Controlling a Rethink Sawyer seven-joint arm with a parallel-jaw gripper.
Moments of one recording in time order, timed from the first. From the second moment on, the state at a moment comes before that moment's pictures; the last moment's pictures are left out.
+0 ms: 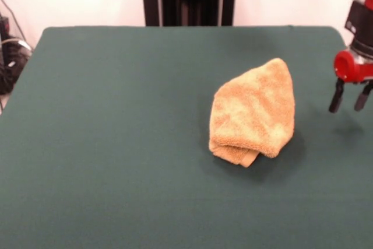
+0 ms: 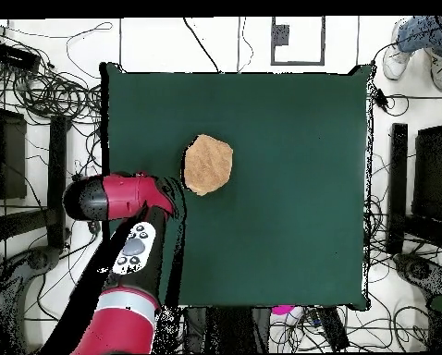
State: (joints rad) arm 0.40 -0.30 -0.25 1.37 0.25 0.44 1.57
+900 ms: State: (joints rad) arm 0.41 -0.35 -0.32 1.27 0.24 0.53 1.57
